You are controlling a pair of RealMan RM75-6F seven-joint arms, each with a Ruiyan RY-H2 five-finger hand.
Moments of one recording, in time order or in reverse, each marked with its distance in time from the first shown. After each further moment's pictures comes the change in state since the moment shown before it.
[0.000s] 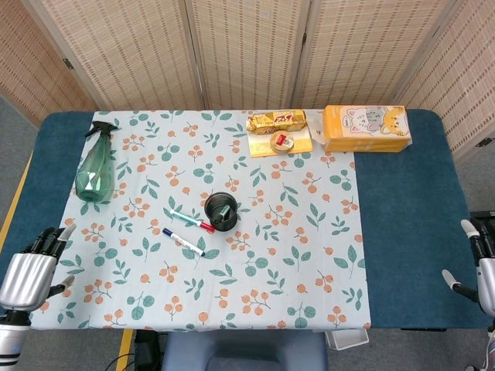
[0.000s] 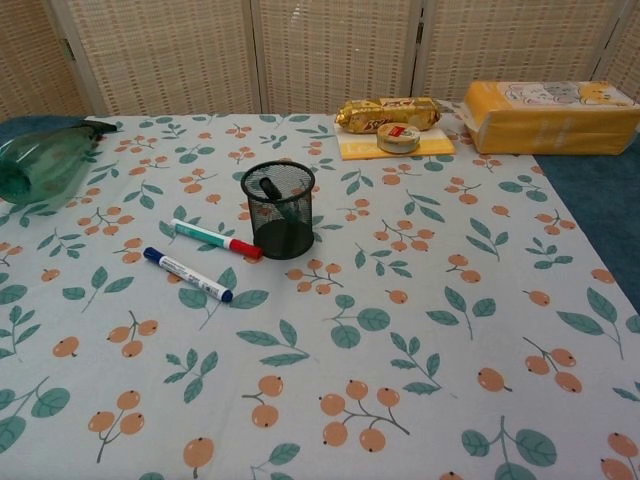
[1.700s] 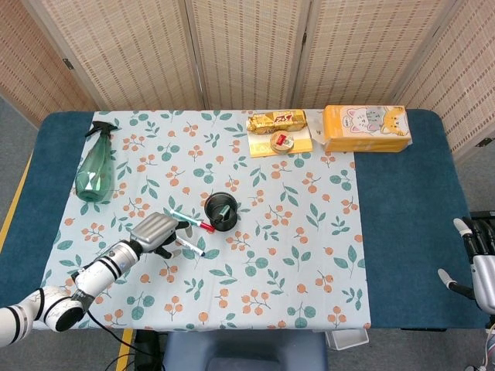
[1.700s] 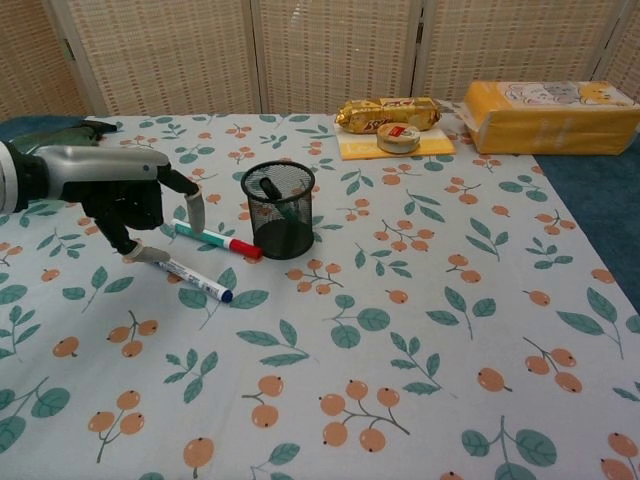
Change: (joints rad) left arm -0.635 -0.229 -0.085 0.228 -0.176 -0.794 -0.485; right arm 0.023 0.013 -0.014 0.016 -0.008 -0.029 0.029
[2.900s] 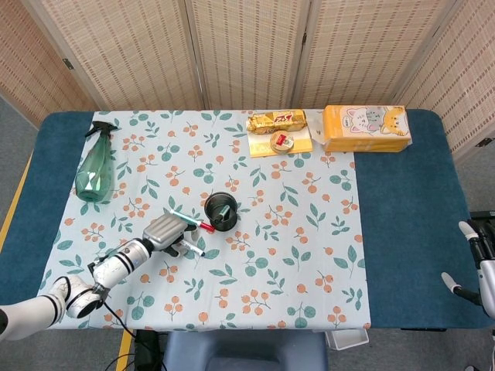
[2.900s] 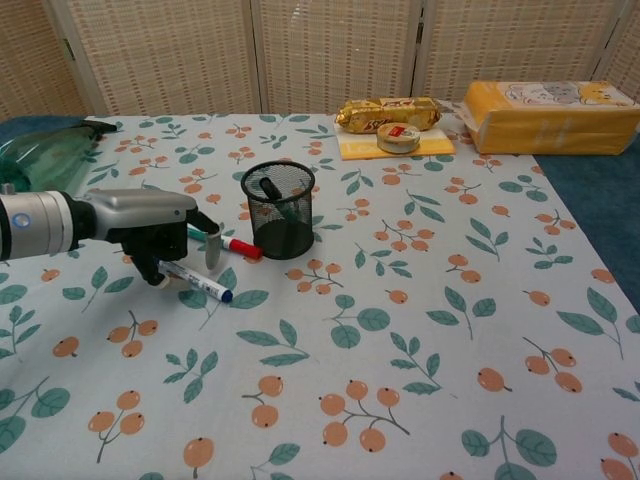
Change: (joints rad) left arm -0.065 -0.245 0.127 0.400 0.180 0.077 -0.215; right arm -0.023 0.021 -0.015 0.004 -0.039 0.043 0.060
